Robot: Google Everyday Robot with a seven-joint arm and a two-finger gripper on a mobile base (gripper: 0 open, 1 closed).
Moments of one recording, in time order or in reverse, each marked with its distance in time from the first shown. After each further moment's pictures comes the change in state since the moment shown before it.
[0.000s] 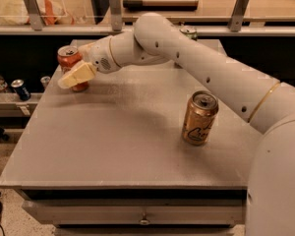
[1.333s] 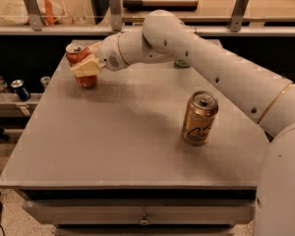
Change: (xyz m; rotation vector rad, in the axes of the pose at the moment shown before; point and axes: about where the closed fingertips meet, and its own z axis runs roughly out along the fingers) arm 0.003 -0.012 -0.021 0.045 0.014 -0.014
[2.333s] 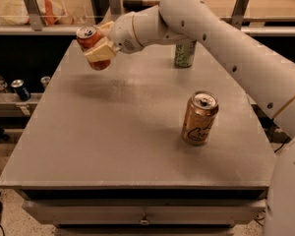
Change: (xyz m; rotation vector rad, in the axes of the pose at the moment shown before) arm -0.027 -0.023 -0.054 0.057 0.023 -0.192
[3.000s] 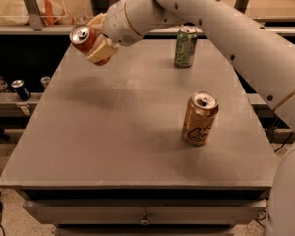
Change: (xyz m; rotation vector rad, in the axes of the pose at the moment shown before) arm -0.020 0.017 -0.013 -0.073 0.120 -0.350
